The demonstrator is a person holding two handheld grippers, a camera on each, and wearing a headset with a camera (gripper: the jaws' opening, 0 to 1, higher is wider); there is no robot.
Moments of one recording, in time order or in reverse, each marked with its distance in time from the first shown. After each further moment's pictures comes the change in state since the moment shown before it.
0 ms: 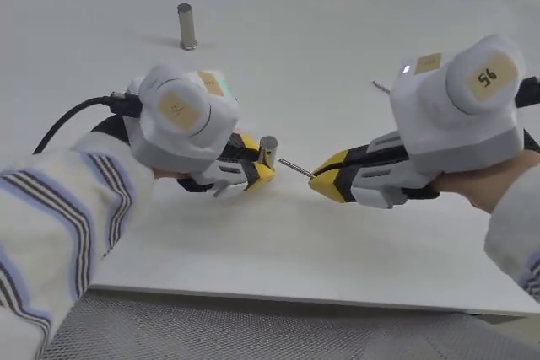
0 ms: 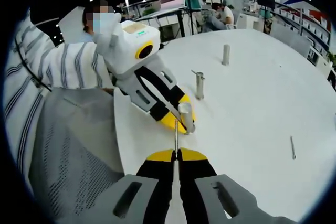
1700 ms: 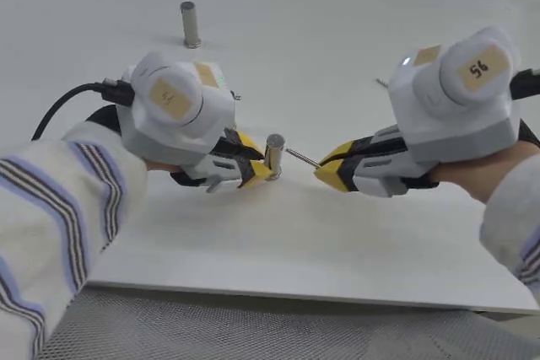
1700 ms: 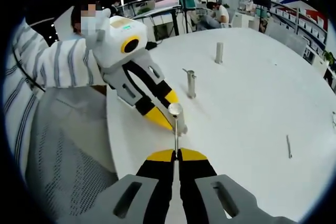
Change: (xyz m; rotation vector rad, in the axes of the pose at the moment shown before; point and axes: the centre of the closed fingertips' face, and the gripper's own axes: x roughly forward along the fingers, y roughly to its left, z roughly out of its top) left arm -0.008 0.000 -0.004 0.023 0.018 -0.040; right arm 0.003 -0.012 -0.003 0.006 0.012 -0.036
